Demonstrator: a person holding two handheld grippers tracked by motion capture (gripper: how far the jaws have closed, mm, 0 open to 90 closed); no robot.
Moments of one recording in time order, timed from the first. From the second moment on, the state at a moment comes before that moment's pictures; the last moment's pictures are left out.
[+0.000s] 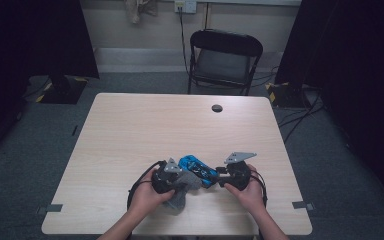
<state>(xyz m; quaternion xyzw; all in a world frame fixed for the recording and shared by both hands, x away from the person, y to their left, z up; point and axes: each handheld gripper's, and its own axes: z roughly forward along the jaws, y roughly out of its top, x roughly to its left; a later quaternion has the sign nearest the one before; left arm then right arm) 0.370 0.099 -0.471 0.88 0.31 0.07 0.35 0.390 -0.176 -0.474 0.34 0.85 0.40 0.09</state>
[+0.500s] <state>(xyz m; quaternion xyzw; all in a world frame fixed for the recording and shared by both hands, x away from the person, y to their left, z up) 0.389 0.124 -0.471 0.86 0.35 0.09 0.36 0.391 -0.177 -0.475 0.34 0.85 0.40 0.08</state>
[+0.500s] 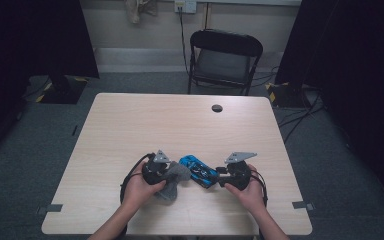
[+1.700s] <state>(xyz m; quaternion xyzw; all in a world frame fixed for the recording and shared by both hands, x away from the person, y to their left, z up) 0.364 0.072 -0.472 0.88 0.29 0.03 0.38 0.391 -0.176 -0.476 0.34 0.84 0.41 0.08</state>
